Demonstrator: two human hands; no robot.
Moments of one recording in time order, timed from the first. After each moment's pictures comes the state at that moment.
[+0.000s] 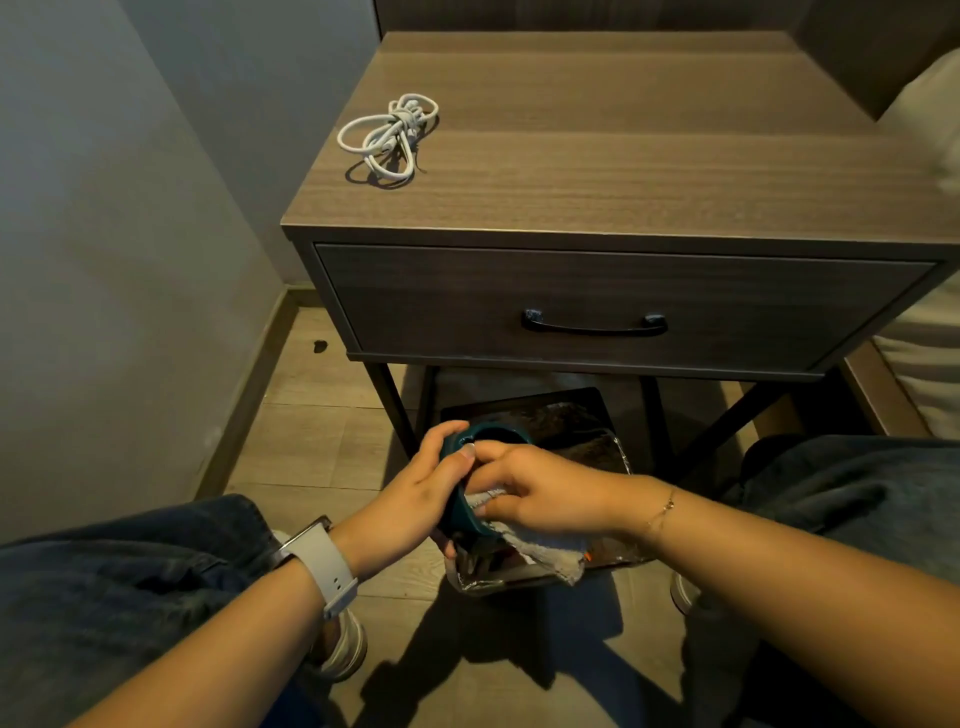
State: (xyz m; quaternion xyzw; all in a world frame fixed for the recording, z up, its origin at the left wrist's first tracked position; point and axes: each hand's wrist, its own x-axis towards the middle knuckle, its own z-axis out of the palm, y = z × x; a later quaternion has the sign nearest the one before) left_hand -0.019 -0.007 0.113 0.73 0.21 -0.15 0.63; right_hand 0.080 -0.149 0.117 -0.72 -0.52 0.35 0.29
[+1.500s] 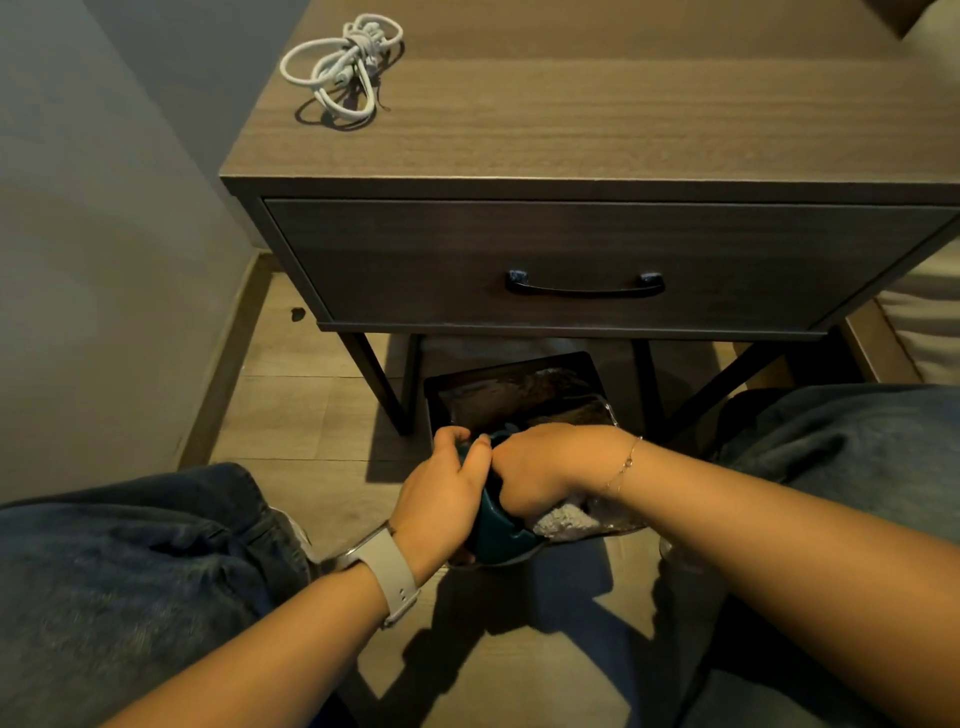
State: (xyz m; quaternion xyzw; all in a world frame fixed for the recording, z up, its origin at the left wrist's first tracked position) left_hand -0.004 -0.048 0.084 0.83 0.32 -0.11 0.44; right_hand 0.082 -0.135 0.140 -0.77 -0.46 0.42 -0.11
